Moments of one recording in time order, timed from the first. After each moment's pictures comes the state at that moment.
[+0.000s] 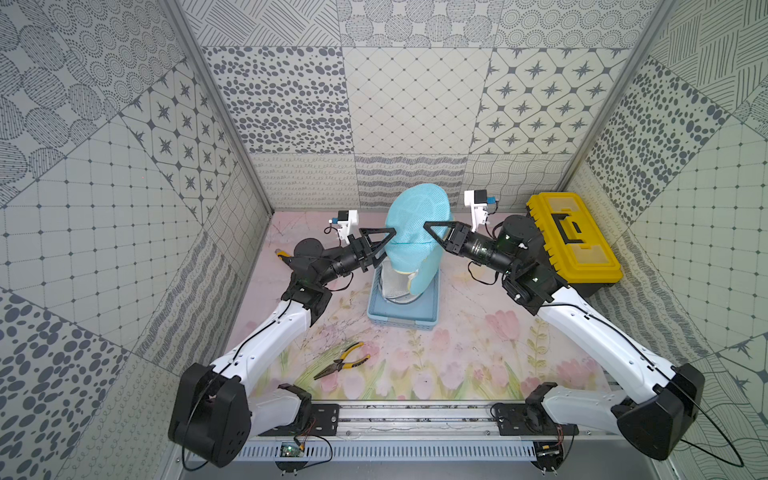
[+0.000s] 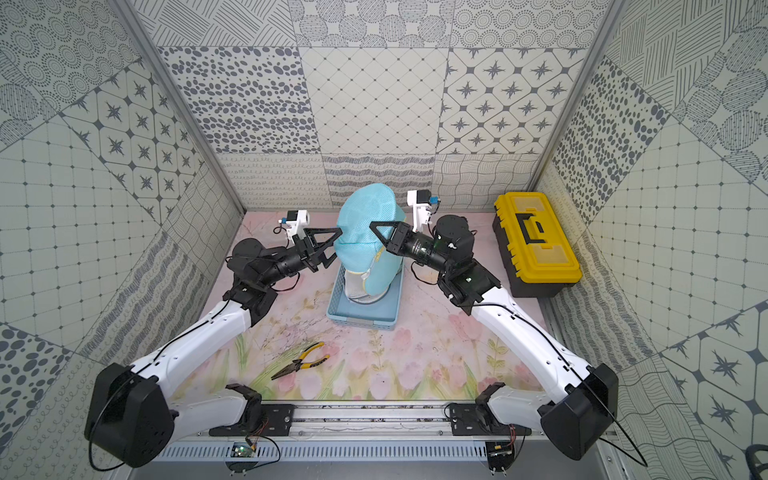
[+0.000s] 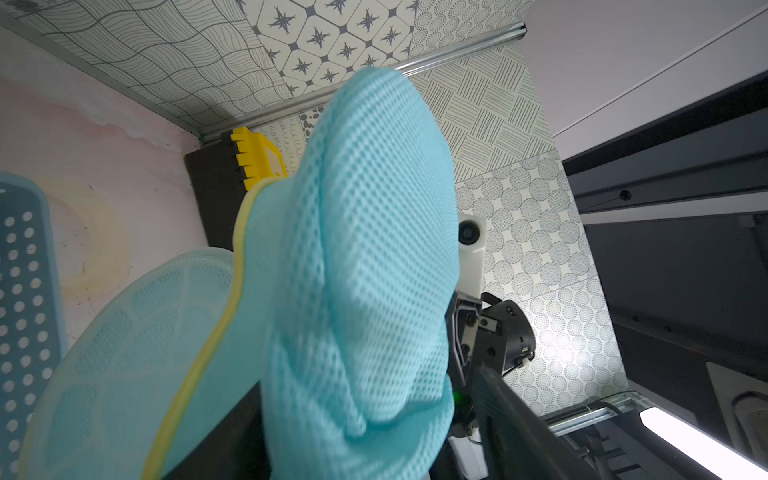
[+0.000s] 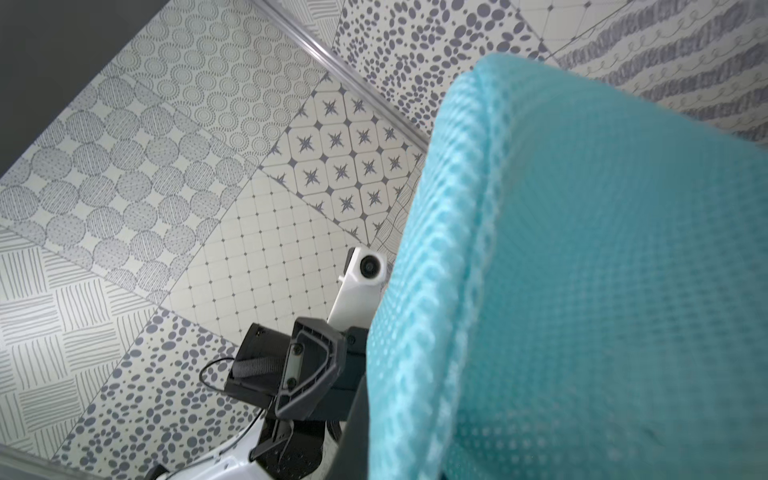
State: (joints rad) left arm -0.31 1.19 0.83 0.54 0.75 -1.31; right arm 0.59 1.22 1.19 0.08 -0.35 0.91
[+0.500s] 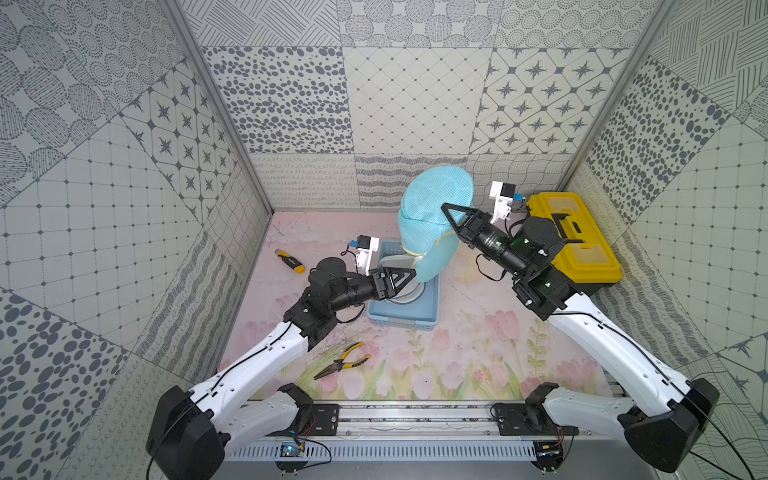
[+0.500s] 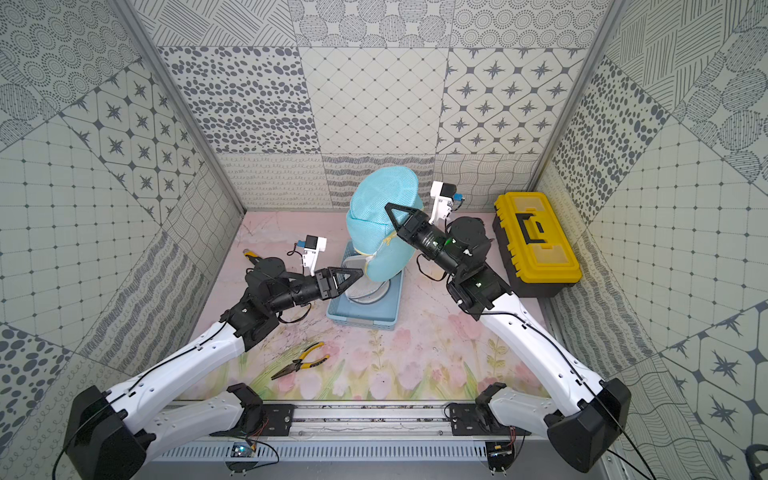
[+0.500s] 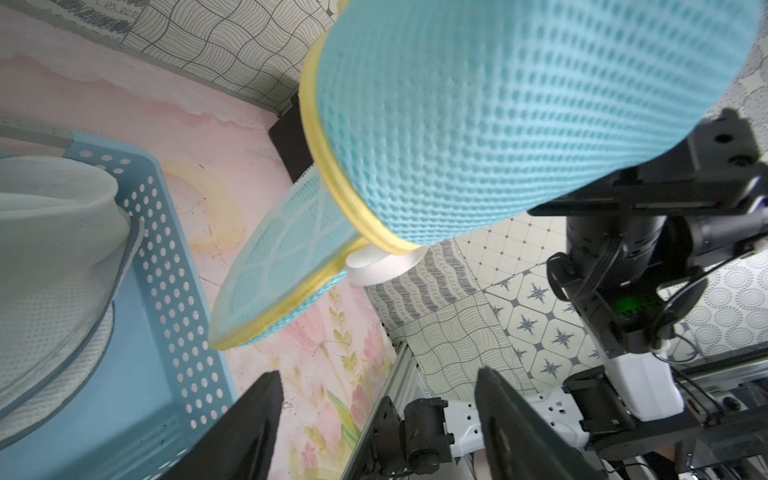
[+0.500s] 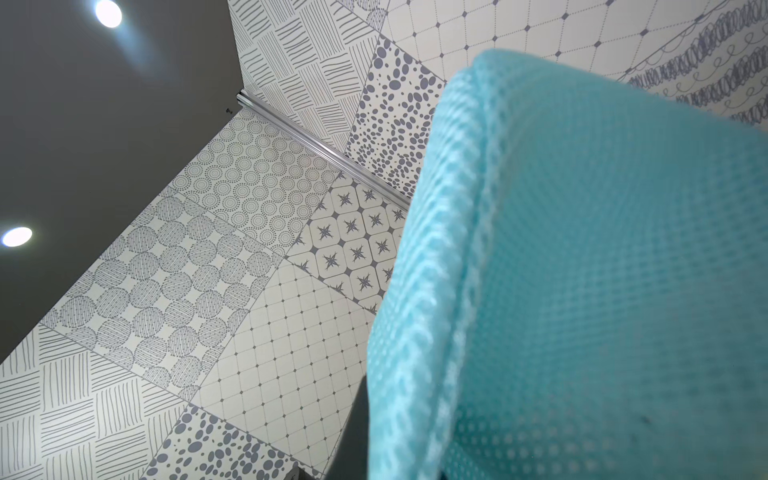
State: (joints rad) left arm -0.55 1.07 0.78 0.18 0.52 -0.81; right arm 0.59 1.18 1.19 0.17 -0.22 1.04
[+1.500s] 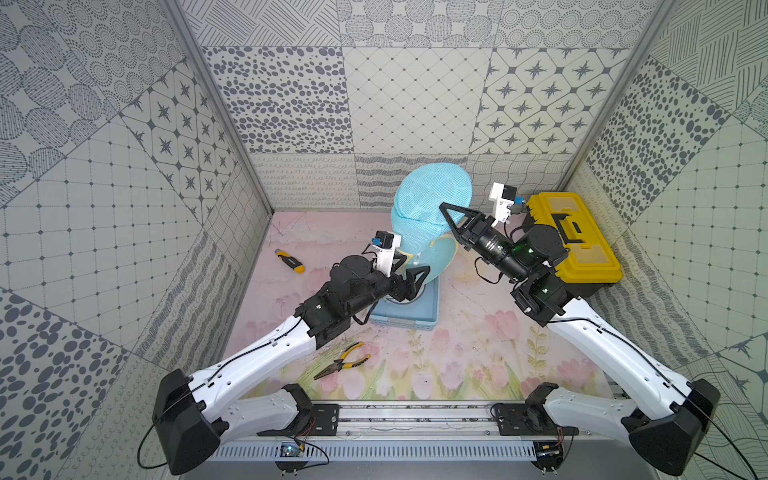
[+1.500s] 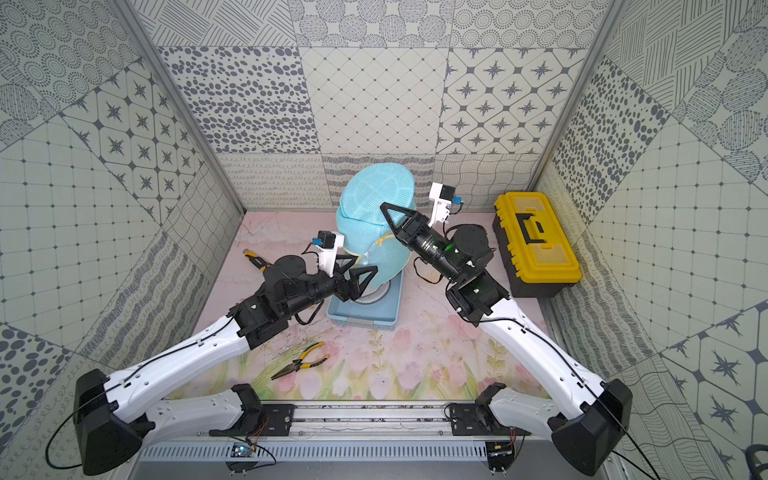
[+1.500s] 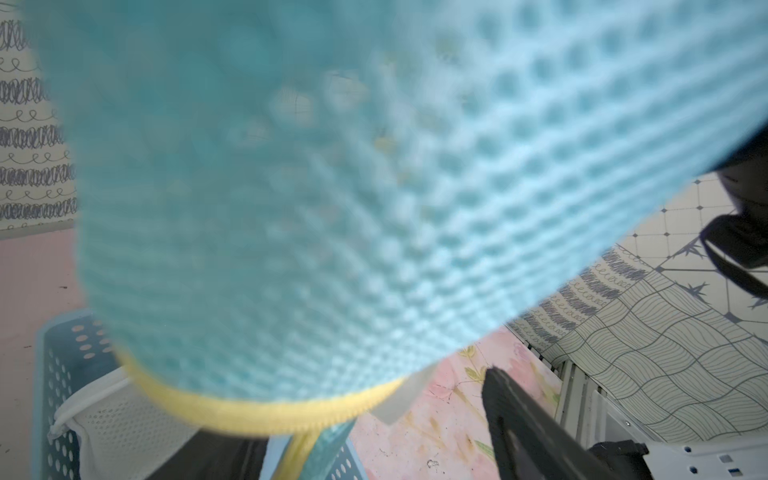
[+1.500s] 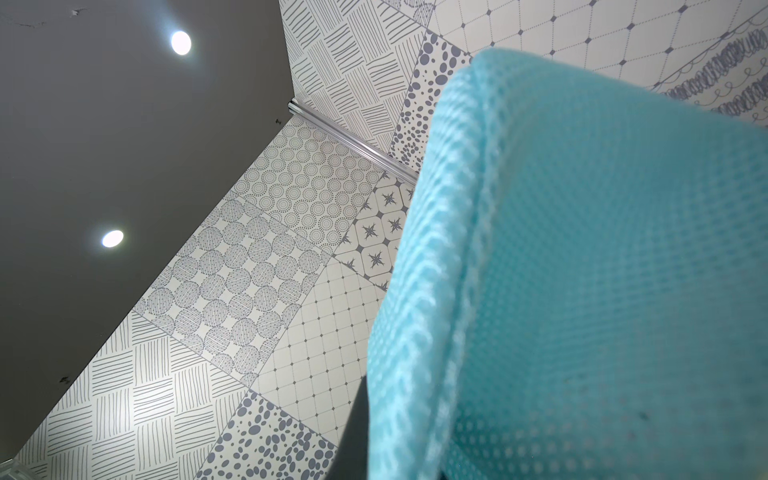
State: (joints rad) left arm -0.76 1.15 0.97 0.04 0.07 -0.31; right arm 0.64 1.16 1.13 0.31 -0.22 1.13
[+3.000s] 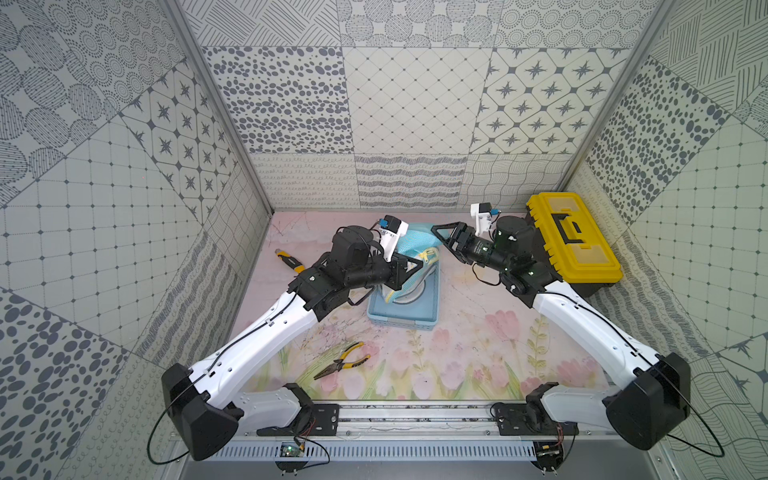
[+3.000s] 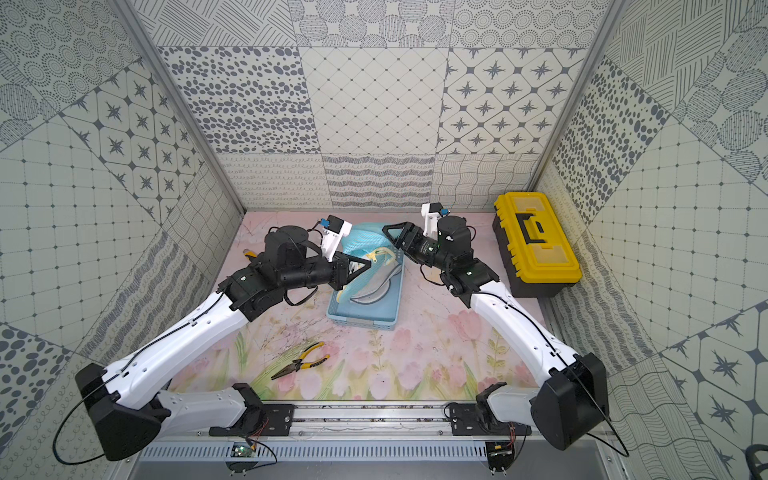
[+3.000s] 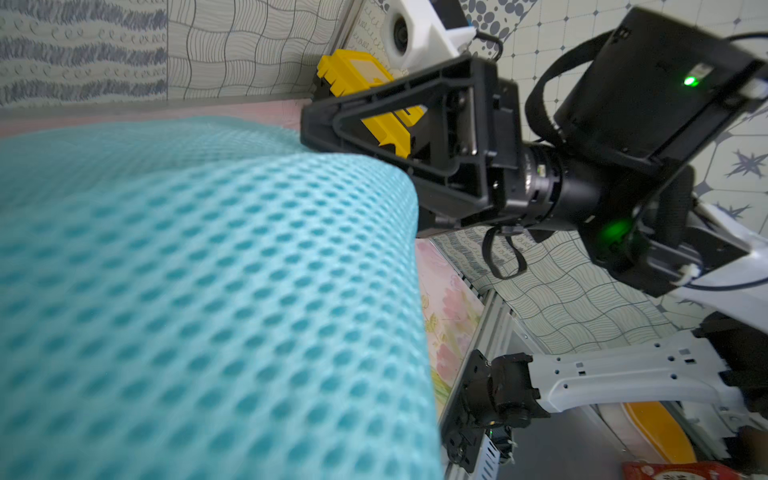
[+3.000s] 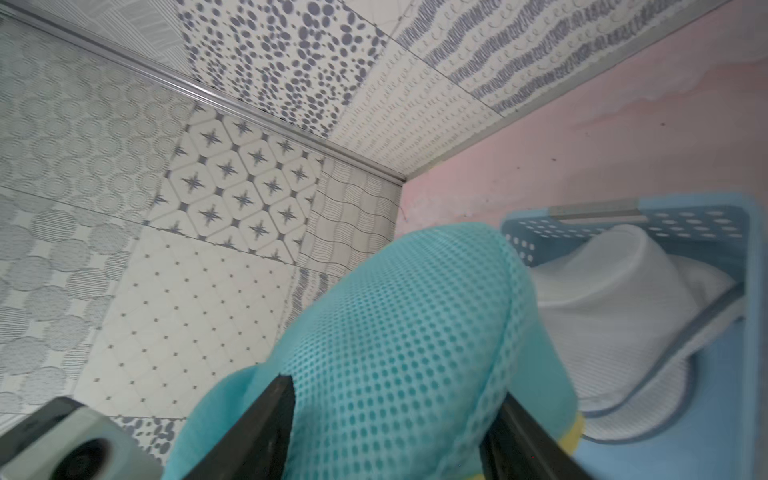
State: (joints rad) left arm -0.62 1.26 1.25 -0.39 0.46 -0.44; right arm 0.45 1.31 1.11 -0.10 -0.41 0.94
